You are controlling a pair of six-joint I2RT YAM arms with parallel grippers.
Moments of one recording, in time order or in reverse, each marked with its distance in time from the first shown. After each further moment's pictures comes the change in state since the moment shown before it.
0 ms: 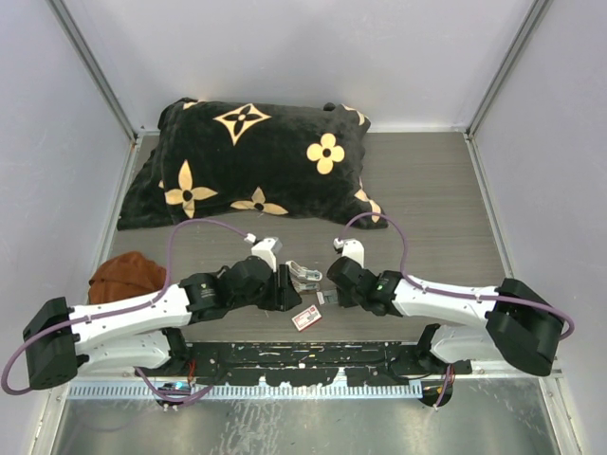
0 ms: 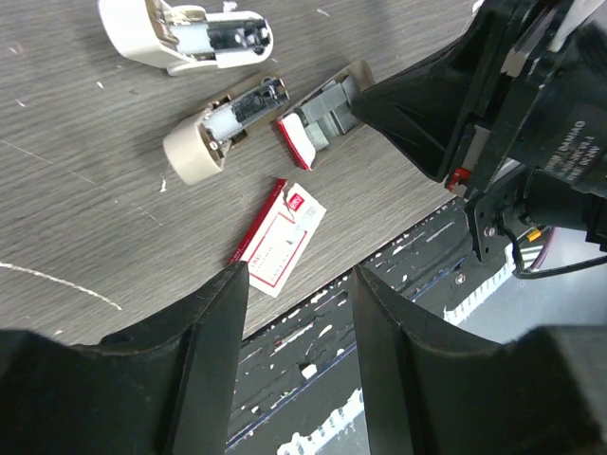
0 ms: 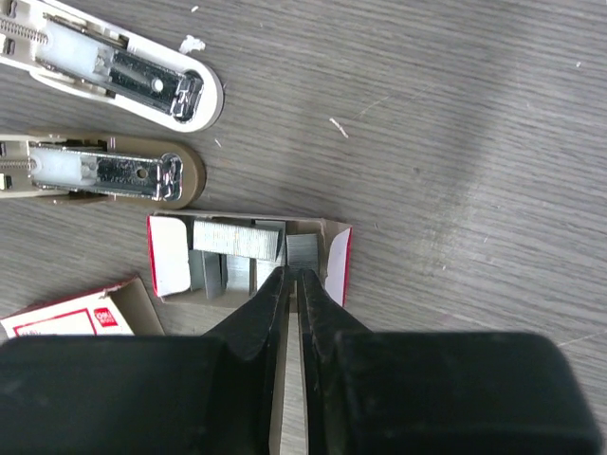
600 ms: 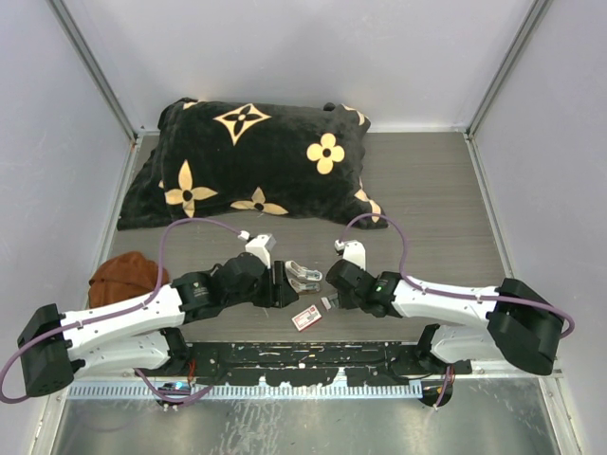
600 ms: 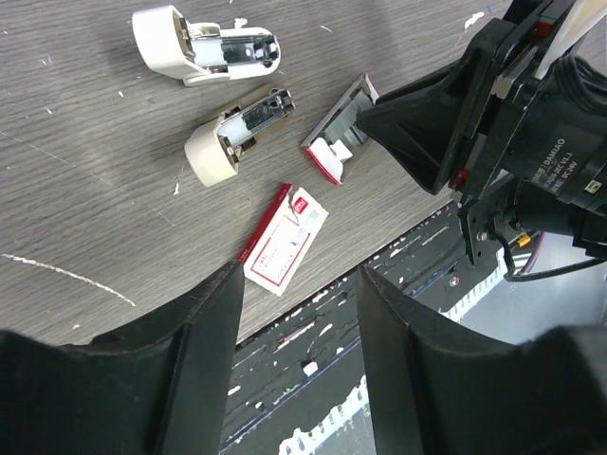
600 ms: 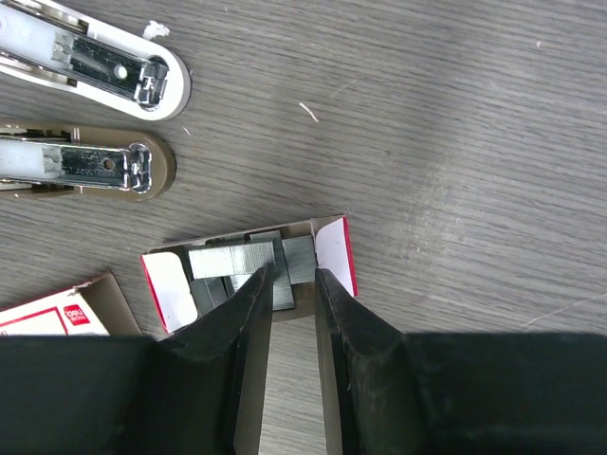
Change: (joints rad) left arm 0.029 -0.032 0.000 -0.020 0.018 0.010; right arm 0.022 -0.015 0.010 -0.084 0.048 0.028
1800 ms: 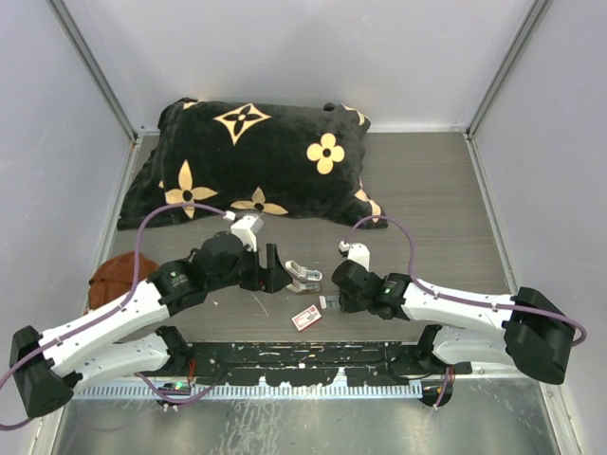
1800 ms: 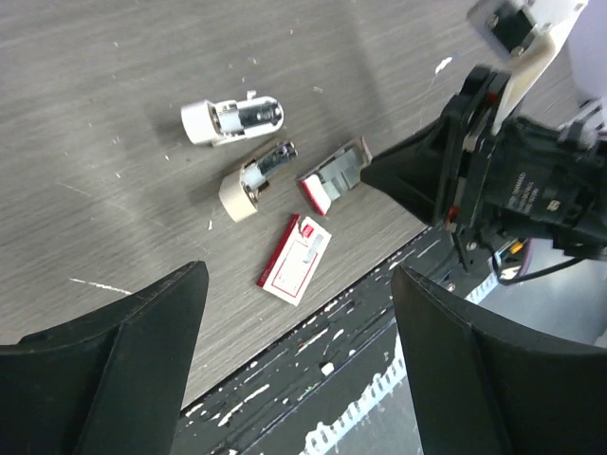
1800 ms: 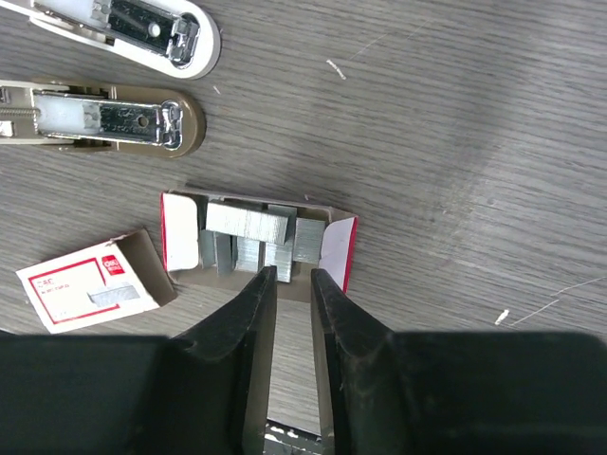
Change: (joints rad) left arm 0.193 -0.102 0.119 -0.137 0.112 0.195; right arm 0.001 -0.089 -0.018 -0.031 -0.094 0.037
